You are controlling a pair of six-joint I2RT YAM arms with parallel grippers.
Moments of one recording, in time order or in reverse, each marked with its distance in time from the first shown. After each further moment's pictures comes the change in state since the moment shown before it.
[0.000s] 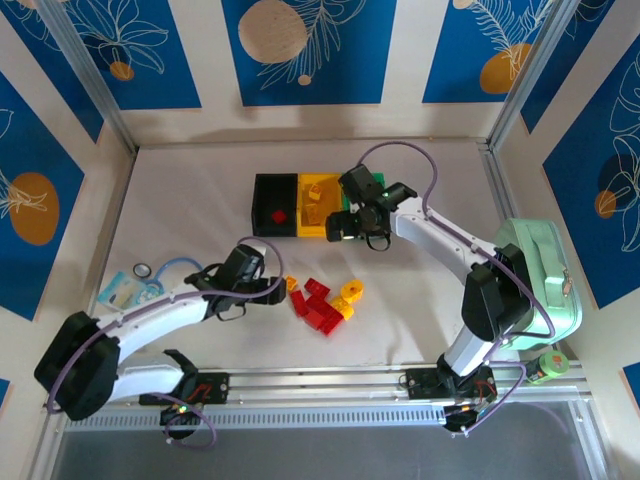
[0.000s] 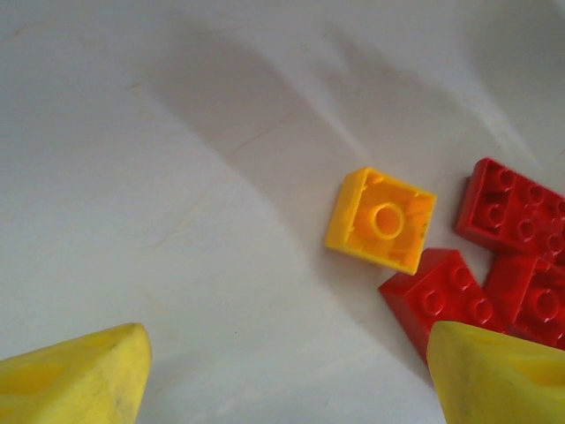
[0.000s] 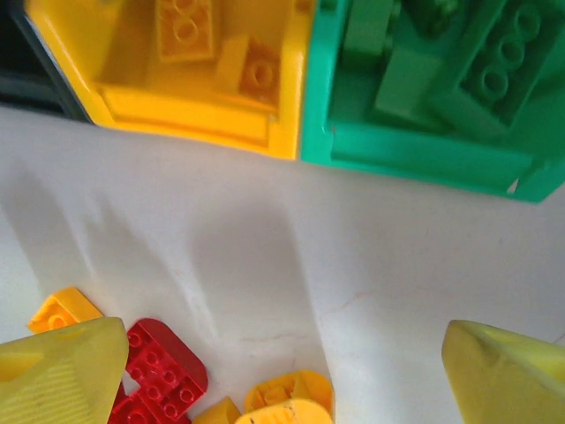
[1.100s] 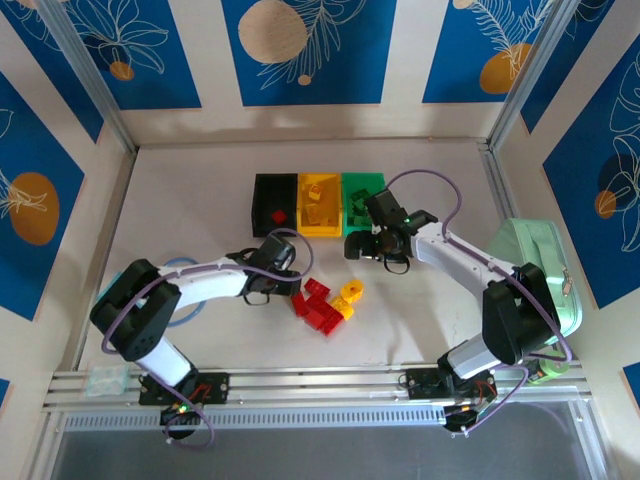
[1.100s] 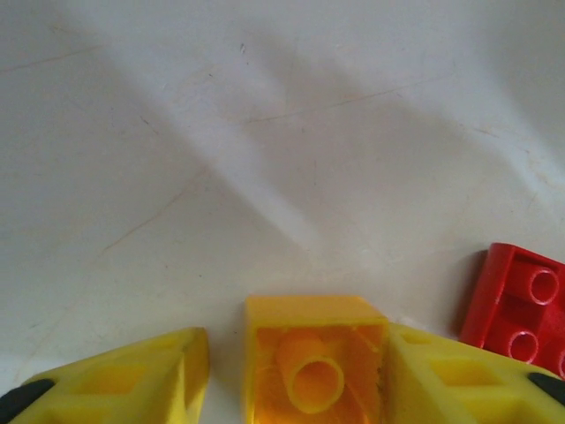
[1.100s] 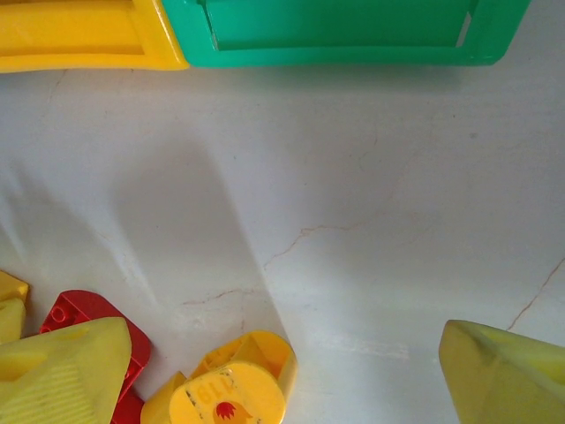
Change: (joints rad) left arm -0.048 0.371 0.193 0.041 0.001 0.012; right arm -0.079 -0.164 -0.312 0.151 -0.064 0.081
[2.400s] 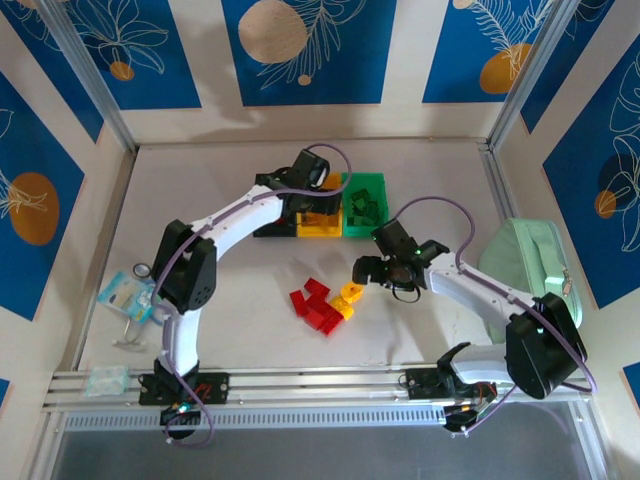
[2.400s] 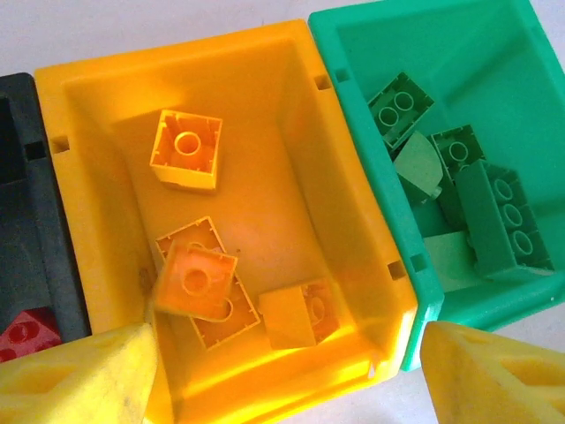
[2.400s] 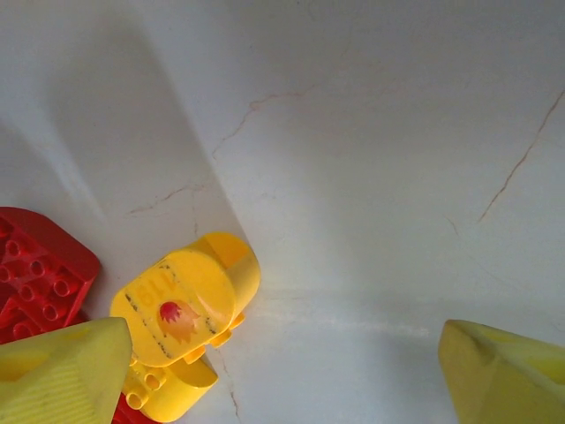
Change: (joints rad) left arm 0.077 0.410 0.901 -0.274 -0.060 0.165; right arm 0.064 -0.211 -0.256 0.035 0.020 0.123
